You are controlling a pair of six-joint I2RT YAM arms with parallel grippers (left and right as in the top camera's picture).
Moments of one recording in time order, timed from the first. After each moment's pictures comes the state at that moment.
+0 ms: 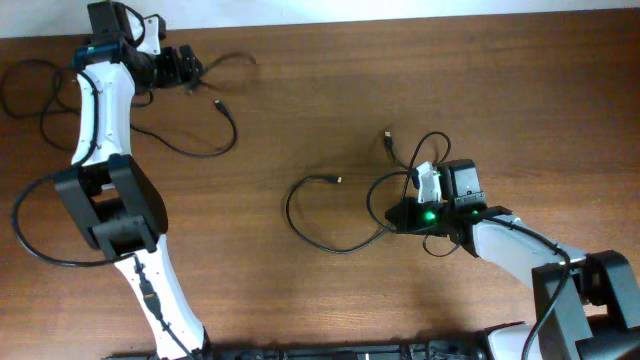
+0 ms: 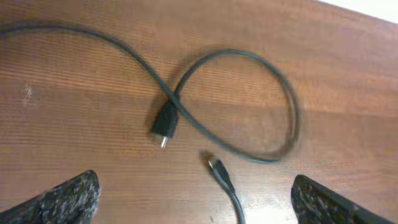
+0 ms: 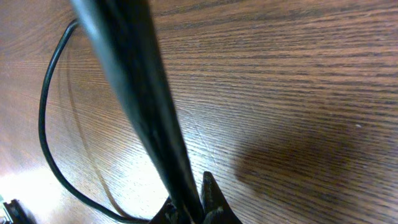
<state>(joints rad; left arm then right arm) 0.19 2.34 2.16 -0.89 0.33 0.00 0.18 1.55 0.54 -0.08 -0.56 0.39</state>
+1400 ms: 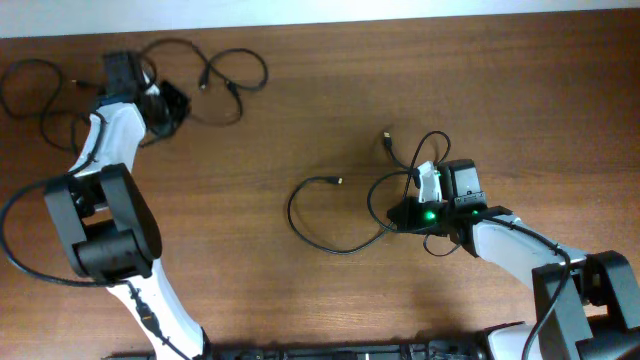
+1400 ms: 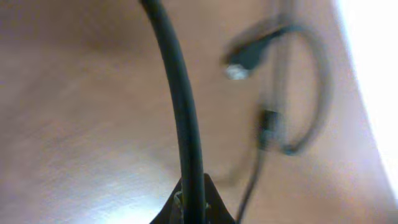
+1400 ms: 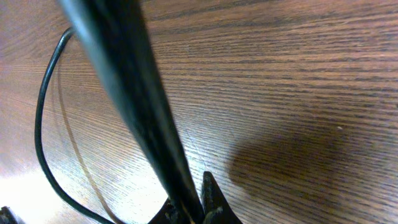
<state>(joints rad) 0.21 2.14 1.62 -0.50 0.34 -0.67 0.18 1.54 0.54 -0.08 -0.53 0.39</state>
